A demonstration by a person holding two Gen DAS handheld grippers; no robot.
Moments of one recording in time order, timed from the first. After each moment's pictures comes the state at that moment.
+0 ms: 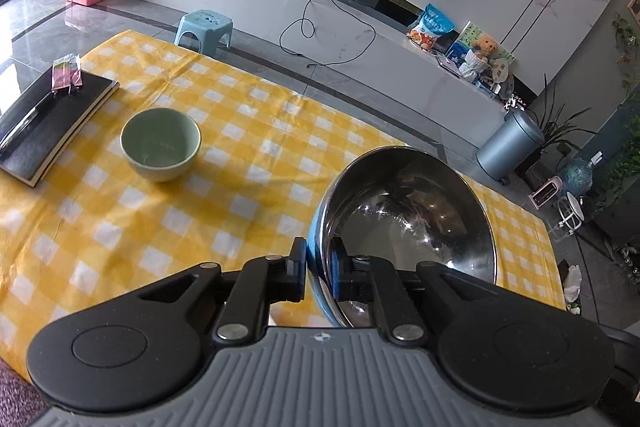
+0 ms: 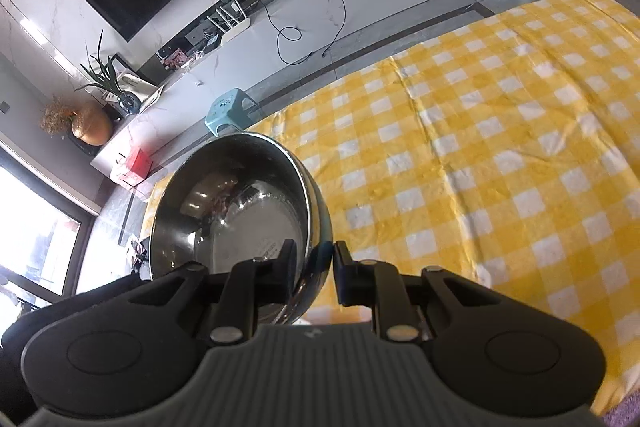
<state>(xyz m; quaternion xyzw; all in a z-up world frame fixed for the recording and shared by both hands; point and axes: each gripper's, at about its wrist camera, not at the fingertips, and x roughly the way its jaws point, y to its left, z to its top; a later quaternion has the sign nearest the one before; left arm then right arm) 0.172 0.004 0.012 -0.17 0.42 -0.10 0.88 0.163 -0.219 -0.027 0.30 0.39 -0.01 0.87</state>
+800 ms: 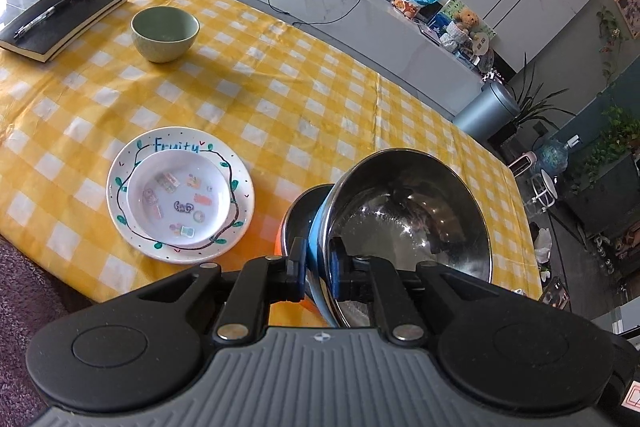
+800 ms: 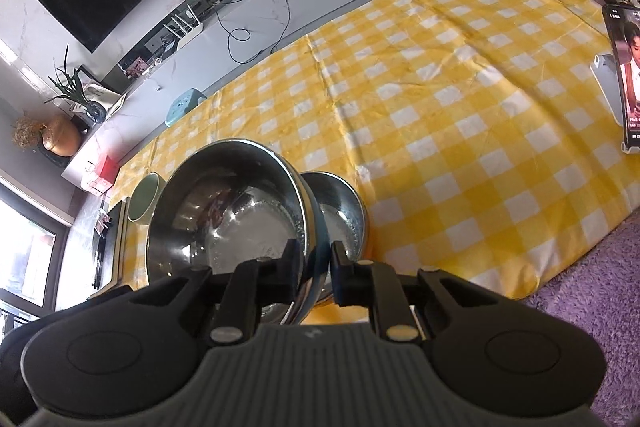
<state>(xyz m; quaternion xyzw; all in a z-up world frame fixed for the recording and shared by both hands) 0.067 -0.011 -0.029 -0.20 0.45 -0.13 0.86 0.025 -0.242 -0.049 0.30 0.40 -0.08 0.86</state>
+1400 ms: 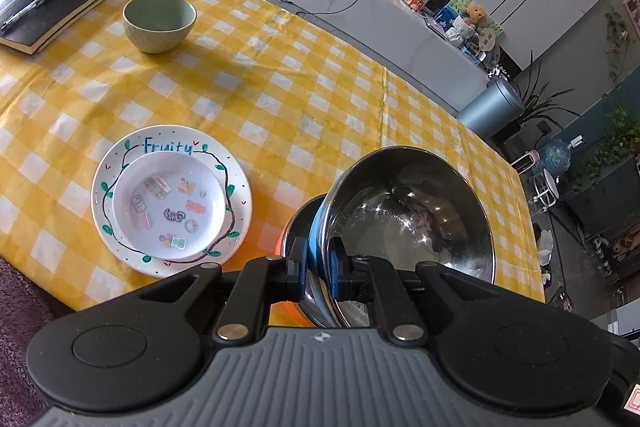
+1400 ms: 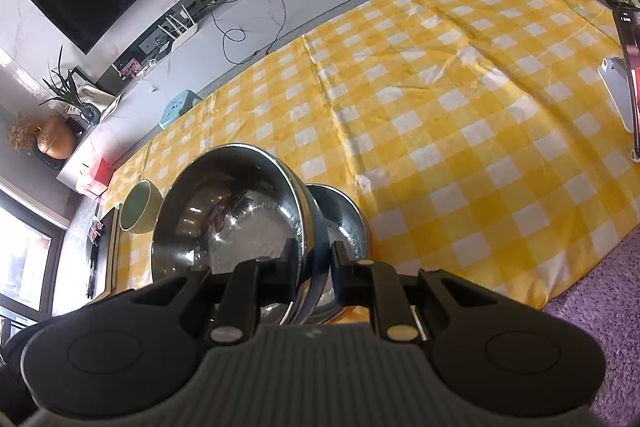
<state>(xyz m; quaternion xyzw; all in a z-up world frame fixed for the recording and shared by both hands) 0.093 -0.017 -0.039 -0.21 0.47 -0.13 0.85 0.049 -0.246 -0.057 0.31 0.40 -0.08 0.86</state>
